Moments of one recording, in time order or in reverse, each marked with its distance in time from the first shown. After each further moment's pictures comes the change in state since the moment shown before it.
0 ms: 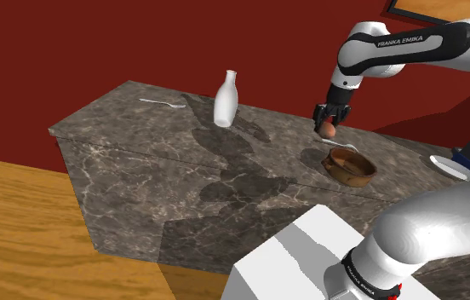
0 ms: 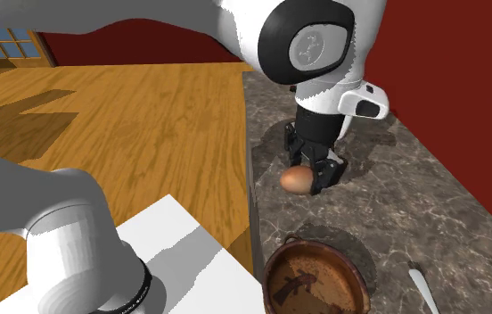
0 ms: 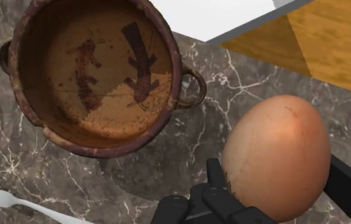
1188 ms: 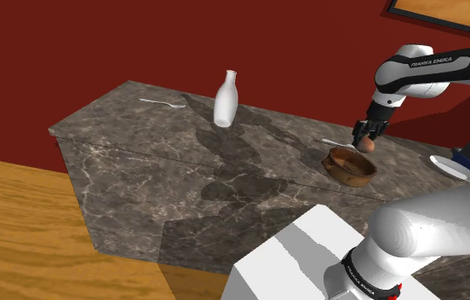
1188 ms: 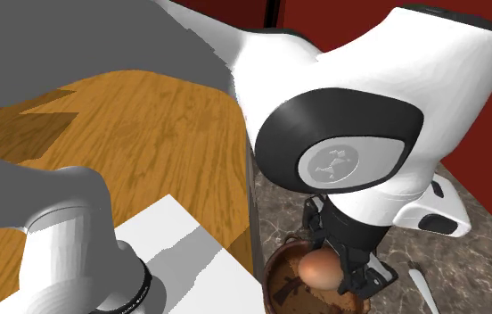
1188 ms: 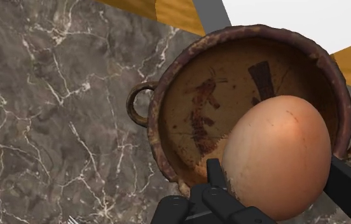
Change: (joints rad) arm -0.142 -0.053 -0.234 -0.074 -0.143 0.058 -0.284
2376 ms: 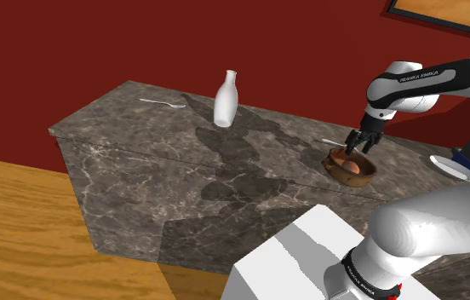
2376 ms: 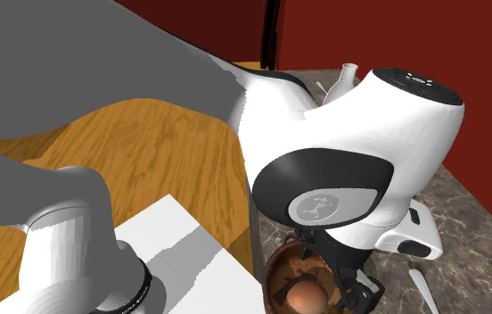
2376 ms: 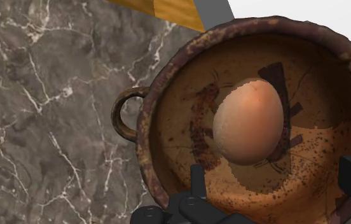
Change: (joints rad) arm -0.002 0.043 -0.029 -0.086 -0.013 0.129 0.002
